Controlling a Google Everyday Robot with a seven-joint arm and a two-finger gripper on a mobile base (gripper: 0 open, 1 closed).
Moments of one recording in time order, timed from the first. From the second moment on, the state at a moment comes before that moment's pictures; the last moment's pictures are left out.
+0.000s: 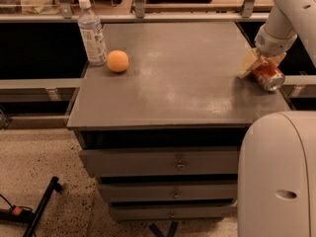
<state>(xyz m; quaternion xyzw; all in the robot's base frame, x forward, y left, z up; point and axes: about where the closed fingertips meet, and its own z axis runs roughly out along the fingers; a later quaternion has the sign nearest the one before) 0.700 -0.343 0.819 -0.12 0.99 -0.02 0.11</state>
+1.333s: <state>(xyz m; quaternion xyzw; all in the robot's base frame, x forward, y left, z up) 0.705 -0.338 0.849 -0.17 0.98 -0.04 0.12</state>
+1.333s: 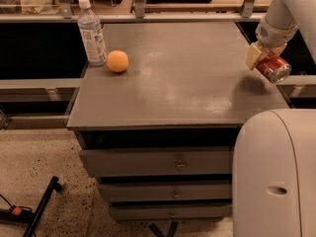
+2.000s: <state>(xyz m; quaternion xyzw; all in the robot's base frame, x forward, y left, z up) 0.707 -0.313 0.896 -0.28 0.94 -0.01 0.20</state>
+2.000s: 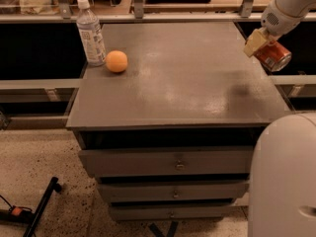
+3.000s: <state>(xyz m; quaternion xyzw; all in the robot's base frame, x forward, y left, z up) 0.691 -0.216 0.942 -0.45 0.77 0.15 0.42</state>
